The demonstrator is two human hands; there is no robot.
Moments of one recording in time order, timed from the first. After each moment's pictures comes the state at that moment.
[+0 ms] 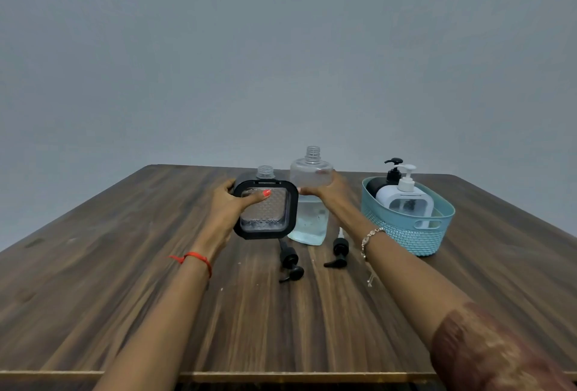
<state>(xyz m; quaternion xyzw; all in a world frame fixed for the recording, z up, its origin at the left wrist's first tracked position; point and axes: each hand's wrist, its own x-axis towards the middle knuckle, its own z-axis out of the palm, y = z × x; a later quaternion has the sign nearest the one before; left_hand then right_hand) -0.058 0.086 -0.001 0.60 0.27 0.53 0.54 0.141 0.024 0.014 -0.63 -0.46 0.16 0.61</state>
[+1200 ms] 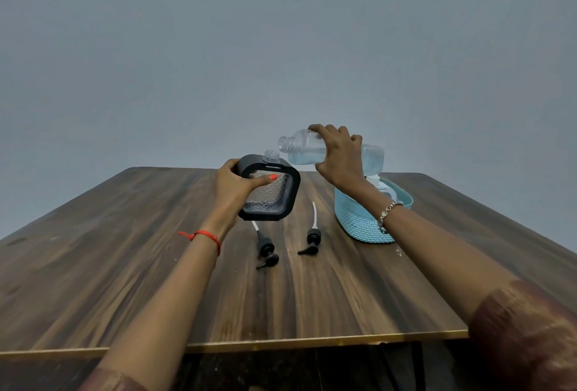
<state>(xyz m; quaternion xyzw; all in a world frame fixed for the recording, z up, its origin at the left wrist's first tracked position) -0.030 0.041 0.032 0.63 0.29 0.55 0.47 0.148 -0.045 0.082 -0.68 -0.57 -0.33 0.32</state>
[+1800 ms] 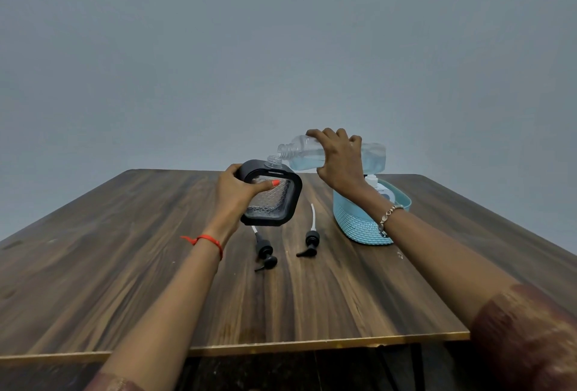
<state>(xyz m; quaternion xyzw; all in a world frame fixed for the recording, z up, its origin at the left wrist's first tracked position) -0.024 0.040 0.026 0.64 0.29 0.54 0.46 0.153 -0.047 0.079 -0.68 -0.57 -0.36 0.28</state>
